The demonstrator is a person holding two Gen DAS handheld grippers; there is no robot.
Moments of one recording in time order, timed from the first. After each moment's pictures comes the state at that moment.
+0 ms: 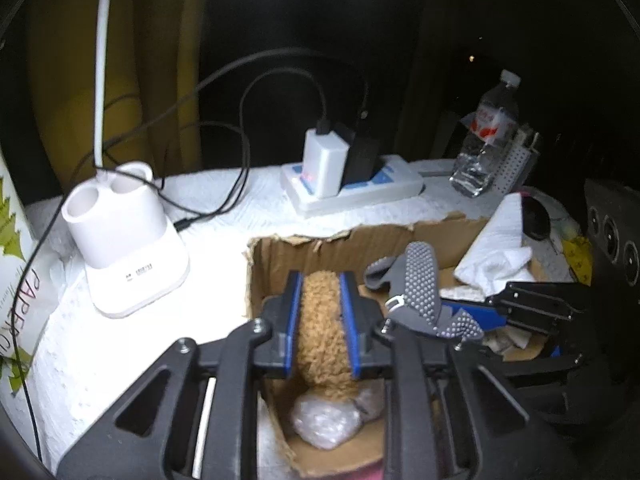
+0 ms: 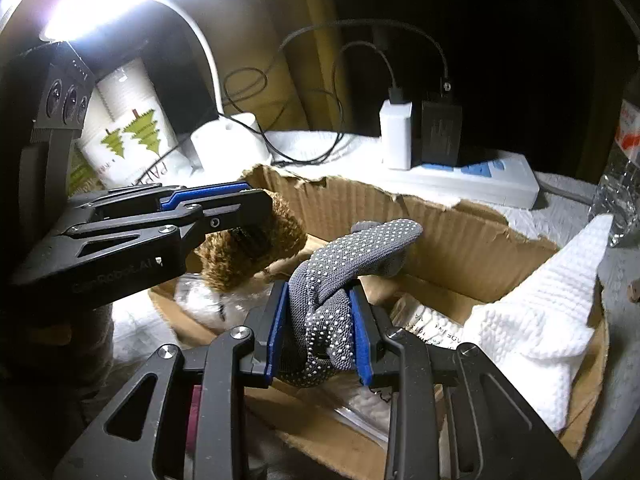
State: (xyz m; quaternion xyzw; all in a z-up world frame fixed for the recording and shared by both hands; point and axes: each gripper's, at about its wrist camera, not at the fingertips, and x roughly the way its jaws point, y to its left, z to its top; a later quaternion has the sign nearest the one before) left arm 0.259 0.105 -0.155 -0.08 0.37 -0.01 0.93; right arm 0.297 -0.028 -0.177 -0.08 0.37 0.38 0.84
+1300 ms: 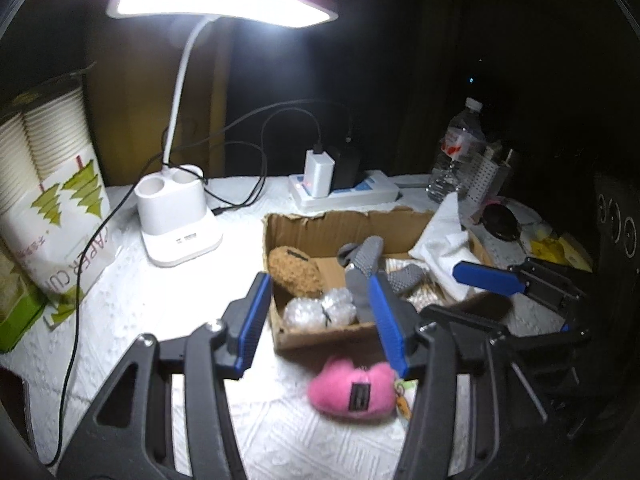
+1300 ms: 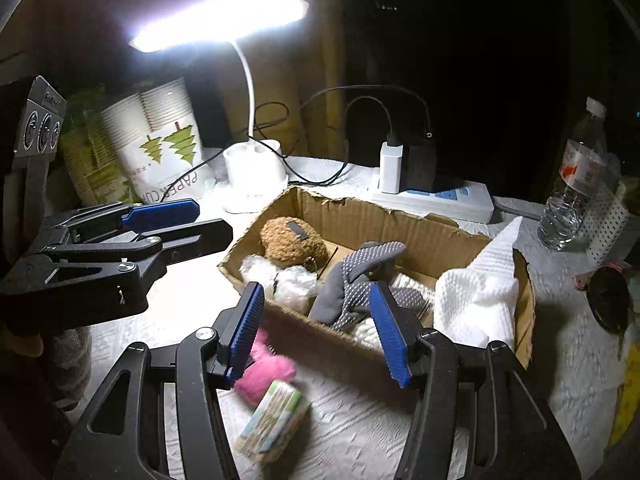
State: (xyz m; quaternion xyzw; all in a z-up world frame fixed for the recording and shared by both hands) left arm 0.149 0.090 -0.105 -0.09 0.32 0.00 0.94; right arm 0.205 -0.052 -0.125 -0.10 0.32 0.35 0.87
